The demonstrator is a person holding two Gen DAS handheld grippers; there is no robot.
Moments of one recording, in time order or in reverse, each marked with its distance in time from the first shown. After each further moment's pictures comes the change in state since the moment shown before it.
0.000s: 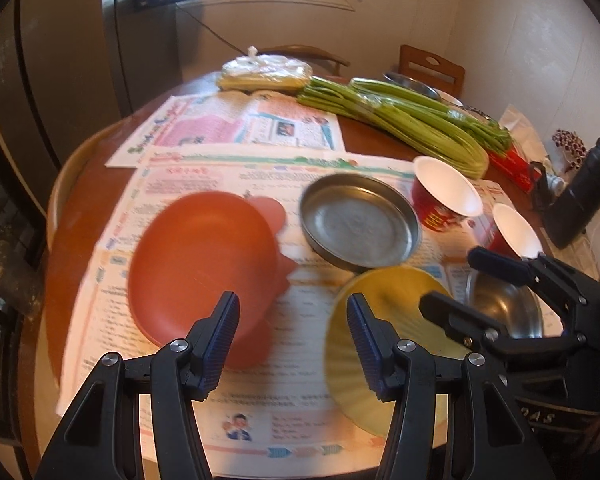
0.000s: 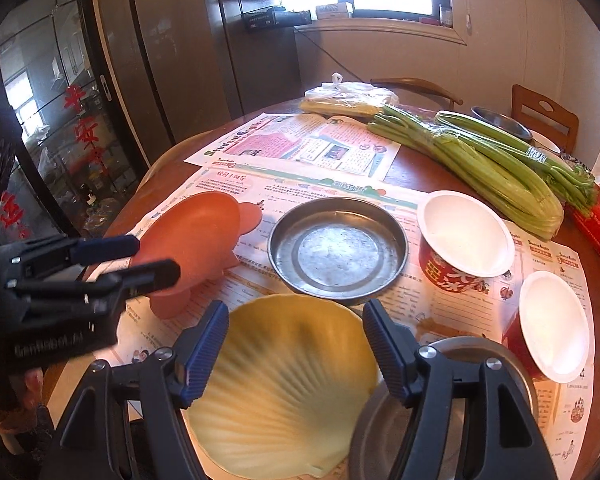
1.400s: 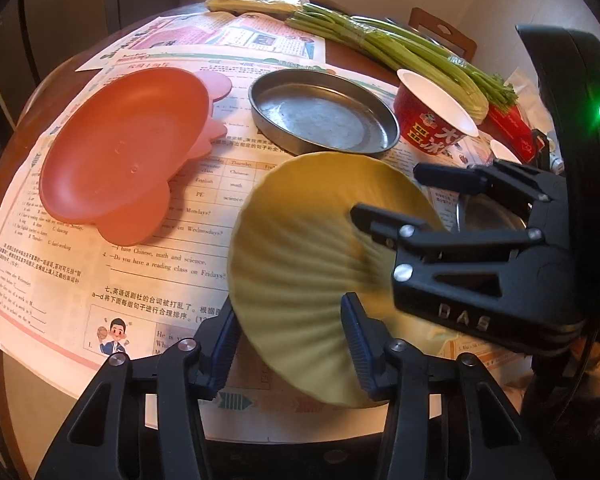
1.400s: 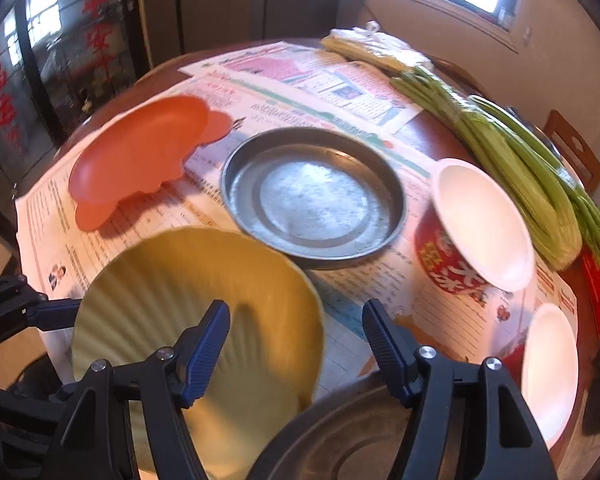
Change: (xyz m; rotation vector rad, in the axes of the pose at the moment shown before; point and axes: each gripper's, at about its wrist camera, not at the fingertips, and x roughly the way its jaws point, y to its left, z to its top) left arm 0.049 -0.039 -0.061 -0.114 0.166 -0.054; right arm 0.068 -0.013 -0.013 -0.267 0.215 -0.058
